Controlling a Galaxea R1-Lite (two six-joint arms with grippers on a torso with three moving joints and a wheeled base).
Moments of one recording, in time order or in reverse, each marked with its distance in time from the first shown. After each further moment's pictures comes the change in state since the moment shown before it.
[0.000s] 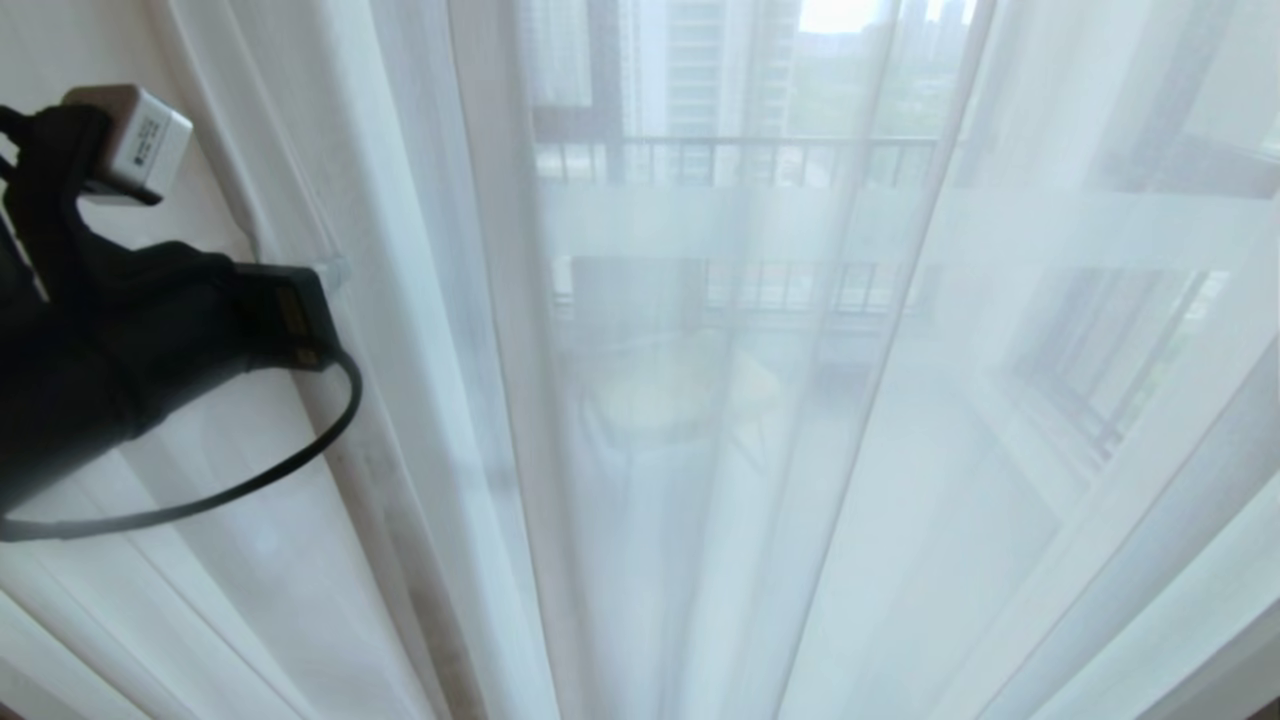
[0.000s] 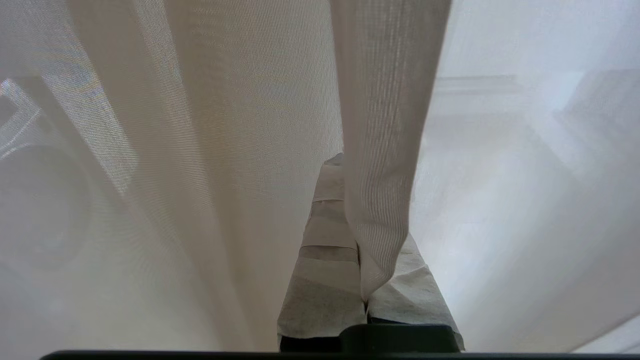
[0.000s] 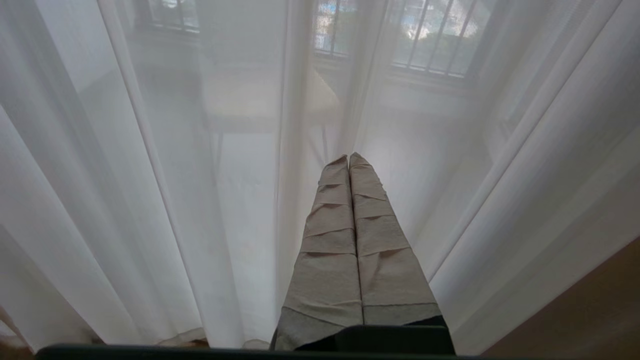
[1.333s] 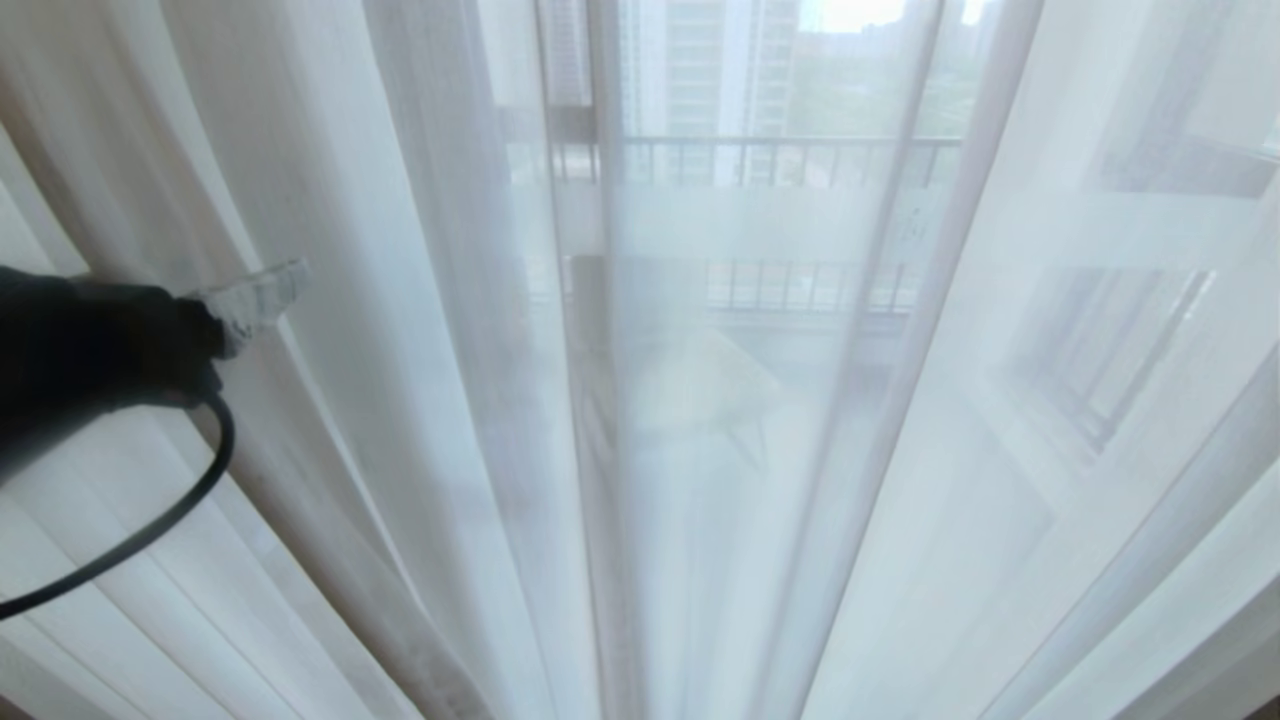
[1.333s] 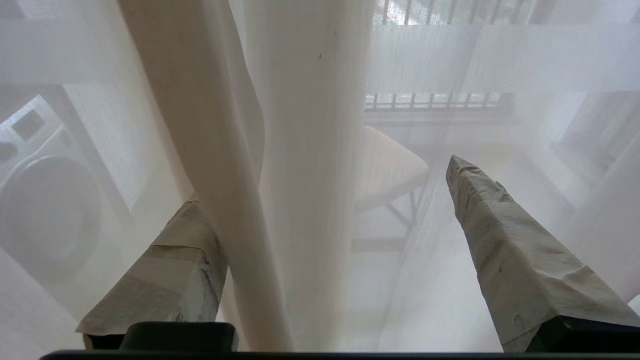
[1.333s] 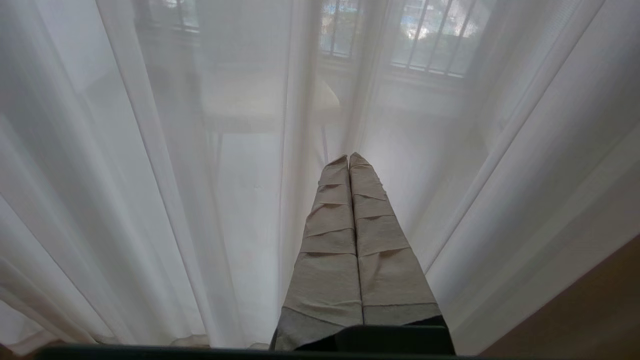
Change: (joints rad) left arm 0.027 -0.209 0.120 -0.015 0.002 0.003; right arm 0.000 0.000 0.000 0.000 0.000 0.000
